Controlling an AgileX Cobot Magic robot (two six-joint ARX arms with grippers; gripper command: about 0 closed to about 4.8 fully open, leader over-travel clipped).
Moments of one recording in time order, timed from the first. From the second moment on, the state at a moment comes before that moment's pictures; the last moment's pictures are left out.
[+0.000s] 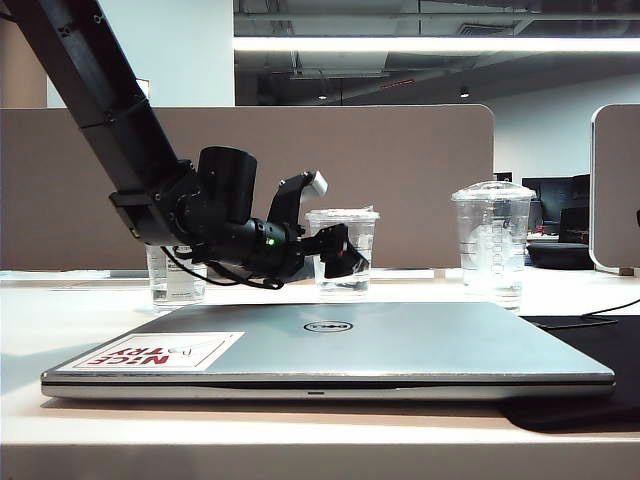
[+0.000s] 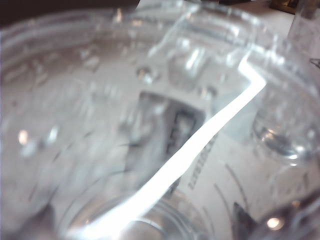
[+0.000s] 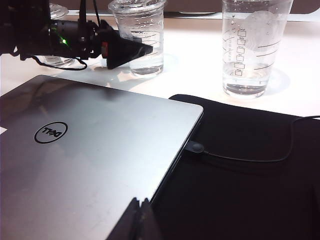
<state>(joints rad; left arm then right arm) -0.42 2.35 1.49 0.66 0.44 0.00 0.32 0.18 0.01 -0.02 -0.06 0.05</state>
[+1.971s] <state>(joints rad) -0.33 1.98 1.36 0.62 0.69 -0.02 0.32 0.17 0.01 -0.02 -0.06 0.05</state>
